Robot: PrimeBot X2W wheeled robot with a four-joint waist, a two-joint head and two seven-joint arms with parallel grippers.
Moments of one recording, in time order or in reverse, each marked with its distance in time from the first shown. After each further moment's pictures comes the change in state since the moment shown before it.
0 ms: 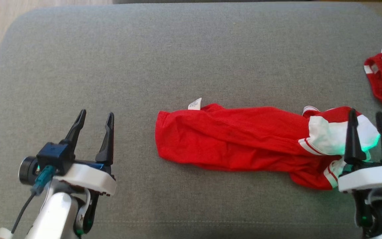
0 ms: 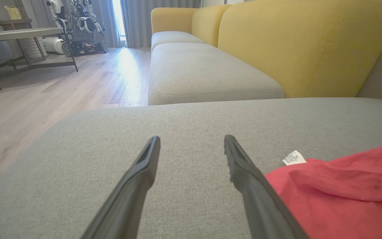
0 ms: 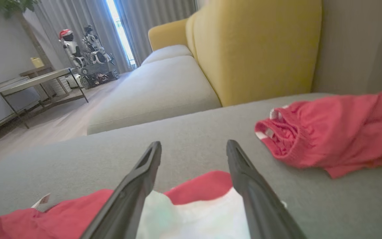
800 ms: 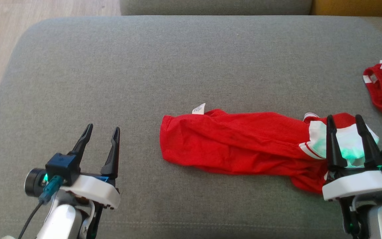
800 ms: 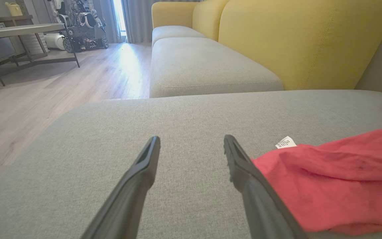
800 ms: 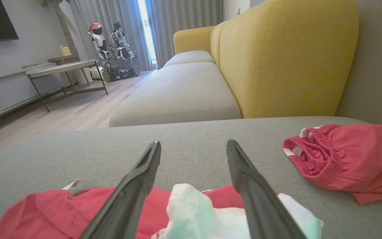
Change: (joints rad) left arm 0.064 0.012 -0.031 -0.027 -0.001 0.023 0.031; right arm 0.032 0.000 0.099 -0.039 -0.119 0.000 -0.028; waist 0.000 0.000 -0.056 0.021
